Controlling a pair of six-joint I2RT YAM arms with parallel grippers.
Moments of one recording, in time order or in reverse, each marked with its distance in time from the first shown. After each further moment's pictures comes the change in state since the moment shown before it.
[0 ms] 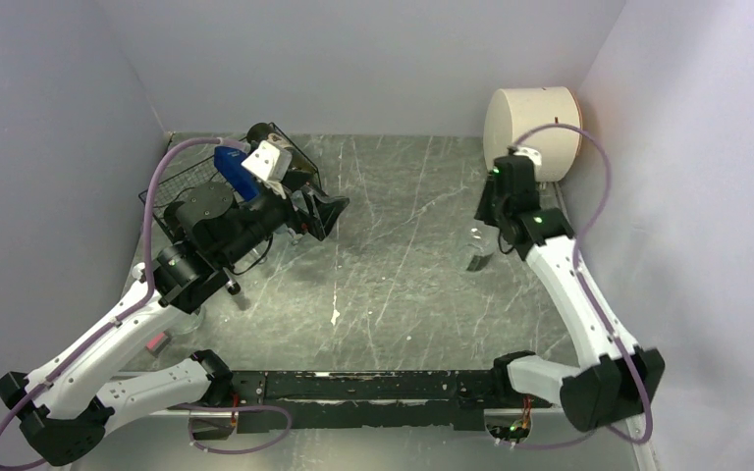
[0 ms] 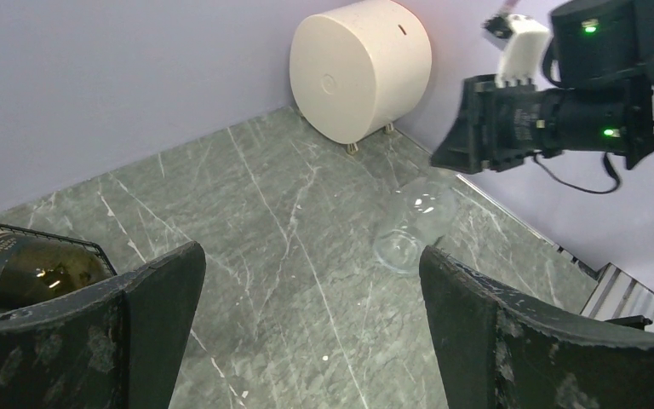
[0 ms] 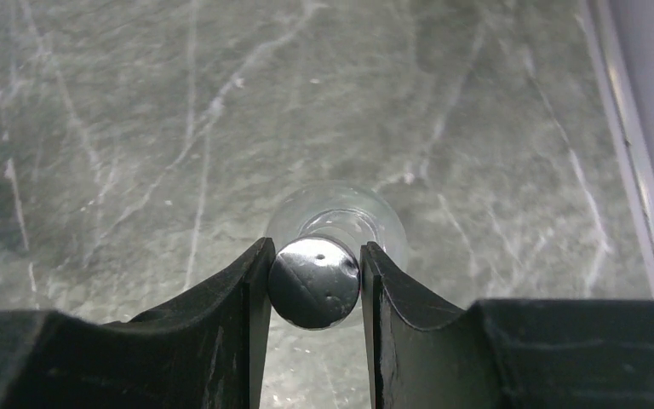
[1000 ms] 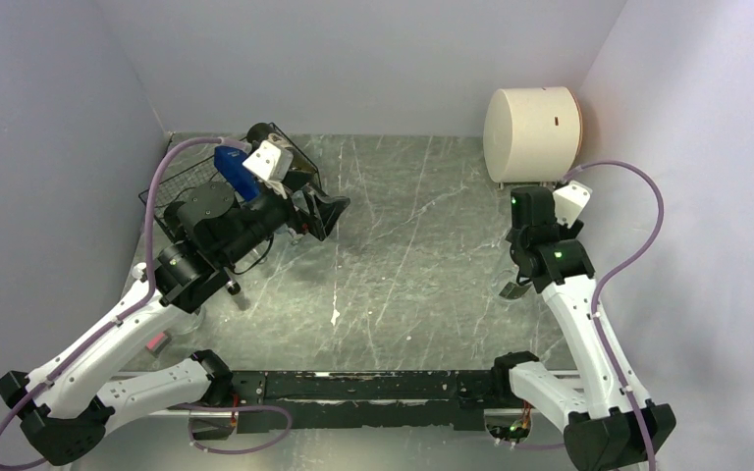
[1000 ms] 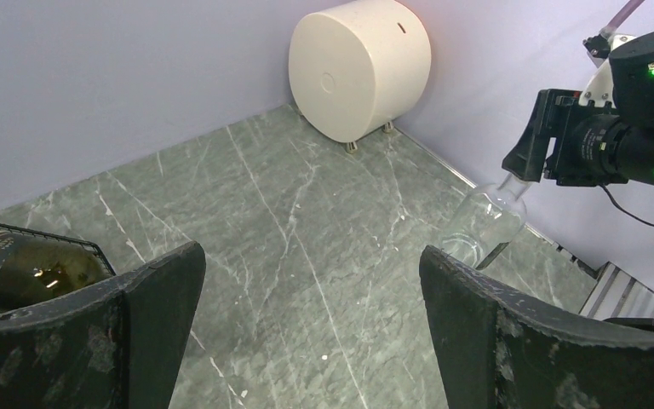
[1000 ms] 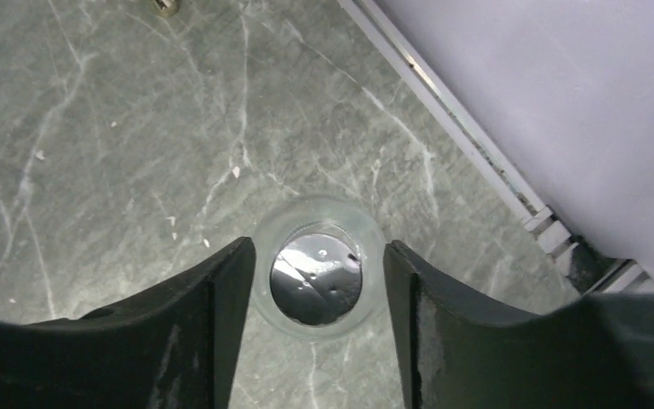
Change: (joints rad) left arm 0.000 0.004 0.000 0.000 0.003 -0.002; right arm -0.019 -0.172 -0.093 -0.168 0.406 0.166
